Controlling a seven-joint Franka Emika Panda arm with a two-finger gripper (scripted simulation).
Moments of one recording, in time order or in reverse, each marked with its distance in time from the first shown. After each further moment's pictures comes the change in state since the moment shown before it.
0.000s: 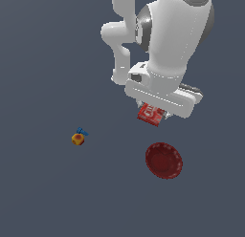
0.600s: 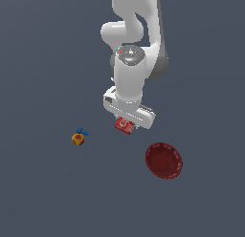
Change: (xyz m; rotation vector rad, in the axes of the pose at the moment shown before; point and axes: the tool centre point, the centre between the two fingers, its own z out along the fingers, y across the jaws) arm 0.012 0.088 0.111 0.000 -0.001 0.000
